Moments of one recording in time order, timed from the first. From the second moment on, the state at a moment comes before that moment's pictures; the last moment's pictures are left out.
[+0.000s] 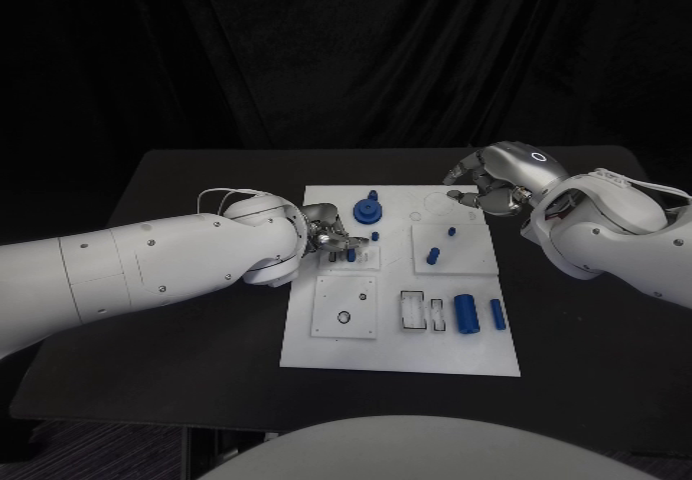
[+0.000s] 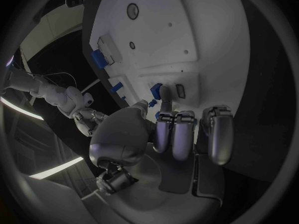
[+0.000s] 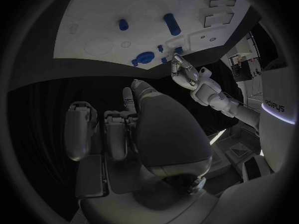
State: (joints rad) left arm 1.30 -0.61 -0.21 1.47 -1.08 -0.10 -0.45; left_hand 0.99 0.10 0.03 0.28 0.16 0.98 0.05 0.27 1.16 1.47 -0.02 1.57 1.31 1.46 -0.06 1.57 1.31 0.05 1.46 0.05 1.46 1.31; right arm 1.37 -0.99 -0.25 1.62 -1.52 -0.54 -0.11; right_hand 1.50 -0.06 0.17 0.25 0.36 0.92 0.11 0.18 0.24 1.47 0.01 1.57 1.31 1.46 -0.05 1.57 1.31 0.04 1.47 0.06 1.39 1.31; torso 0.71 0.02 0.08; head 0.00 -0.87
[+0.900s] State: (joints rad) left arm 1.41 -0.68 -0.21 1.47 -1.08 -0.17 -0.44; left_hand 1.17 0.09 0.03 0.25 0.28 0.98 0.03 0.29 1.21 1.47 -0.02 1.57 1.31 1.46 -0.07 1.57 1.31 0.05 1.47 0.04 1.47 1.31; right arm 1.37 -0.99 -0.25 1.62 -1.52 -0.54 -0.11; right_hand 1.49 -0.06 0.17 0.25 0.36 0.92 0.11 0.18 0.24 1.47 0.01 1.57 1.31 1.46 -0.05 1.57 1.31 0.04 1.47 0.06 1.39 1.31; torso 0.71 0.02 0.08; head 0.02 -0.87
